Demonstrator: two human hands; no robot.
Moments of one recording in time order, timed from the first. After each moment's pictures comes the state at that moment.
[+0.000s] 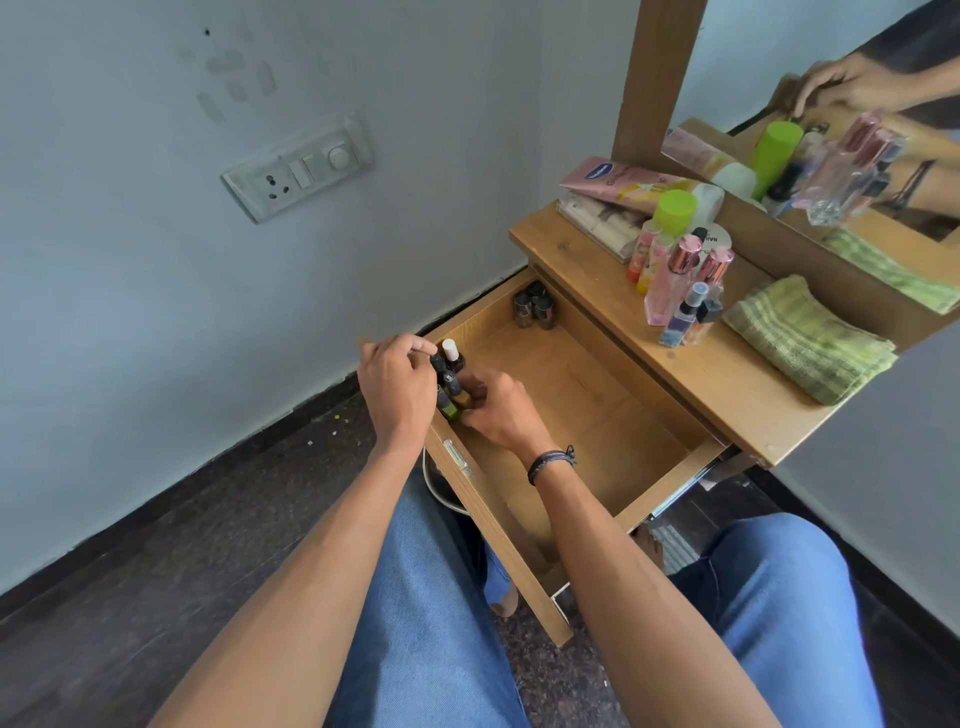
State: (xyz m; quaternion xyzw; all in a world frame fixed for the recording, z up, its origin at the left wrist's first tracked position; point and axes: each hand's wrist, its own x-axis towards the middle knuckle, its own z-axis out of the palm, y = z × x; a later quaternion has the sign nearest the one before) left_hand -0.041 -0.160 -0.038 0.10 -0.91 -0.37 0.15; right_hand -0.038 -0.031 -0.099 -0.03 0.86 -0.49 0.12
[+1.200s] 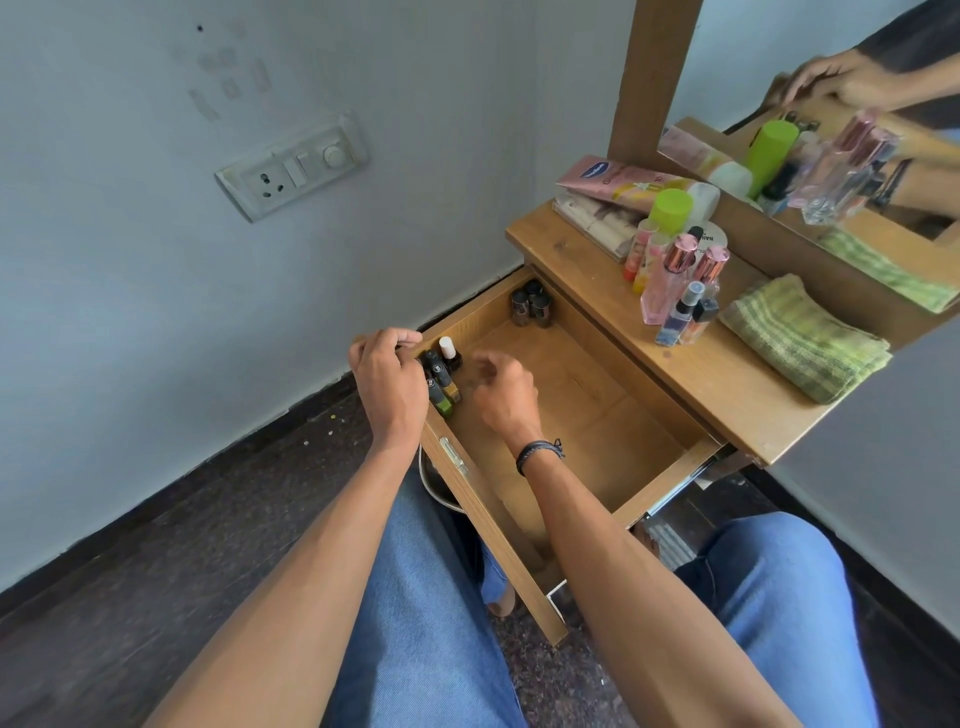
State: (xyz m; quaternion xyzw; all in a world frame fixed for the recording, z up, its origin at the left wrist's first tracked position) left_hand -0.047 -0.162 -0.044 0.11 -0.88 -0.41 0.19; right_hand -0.047 -0.038 -0.100 0.12 0.84 -0.52 0.06
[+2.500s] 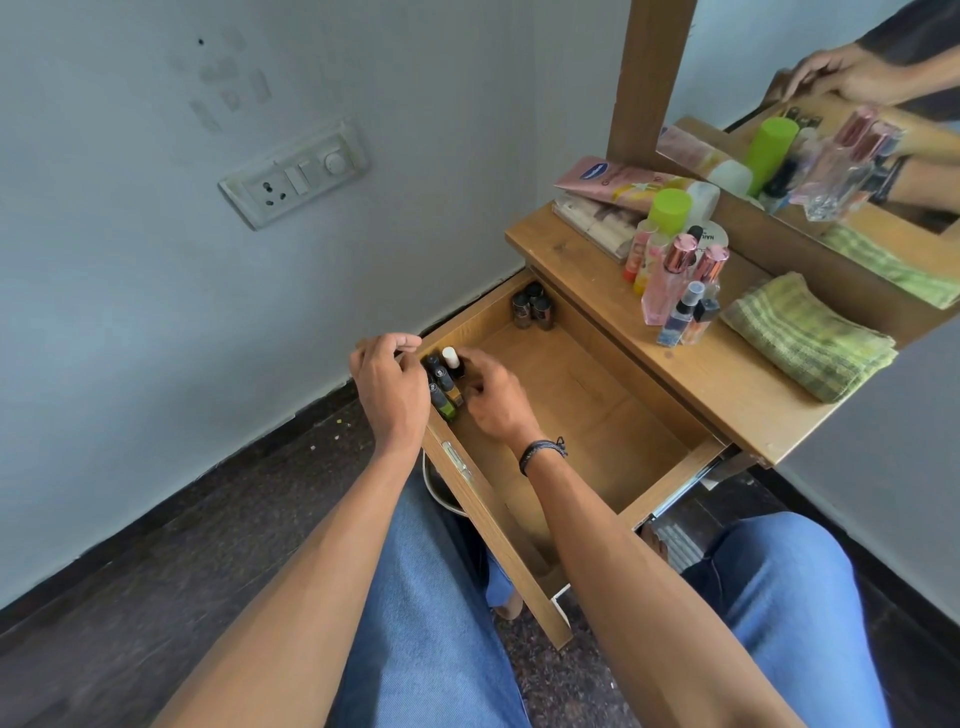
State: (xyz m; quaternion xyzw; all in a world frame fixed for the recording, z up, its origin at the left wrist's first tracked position) left_hand -0.049 -0.164 -0.047 0.13 -0.88 -0.41 0.18; right_hand -0.051 -0.041 -0.101 0.00 0.86 -0.50 0.09
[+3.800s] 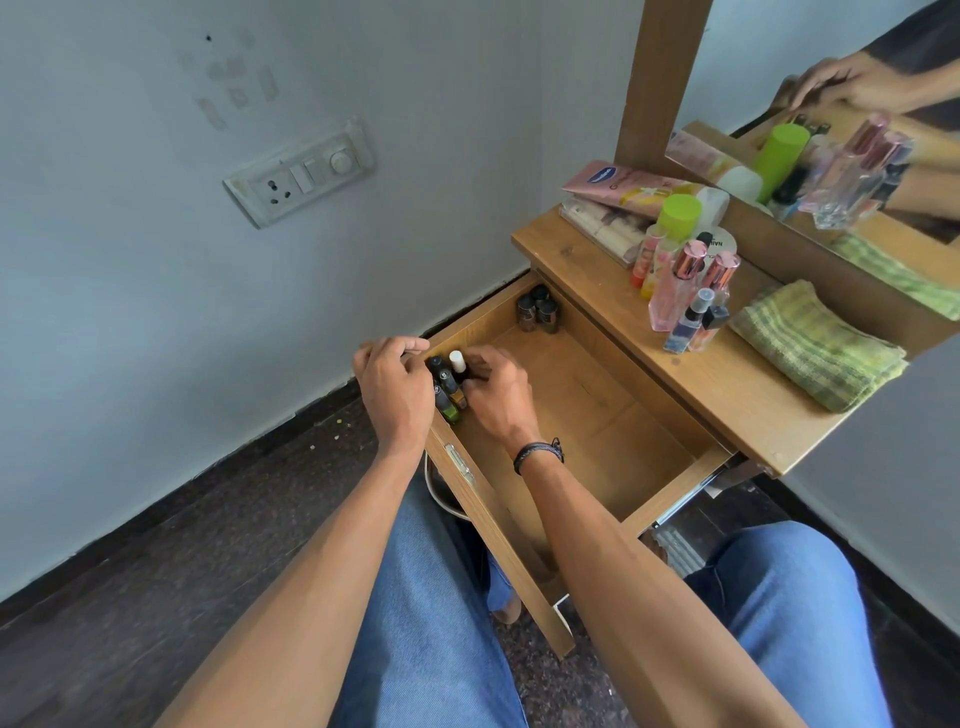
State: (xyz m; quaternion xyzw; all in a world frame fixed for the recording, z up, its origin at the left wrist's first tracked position) left_hand -0.050 -0.164 -0.047 0.12 -0.90 -0.39 0.18; right_hand -0.058 -0.046 -0.107 0.05 0.82 -0.57 0.02
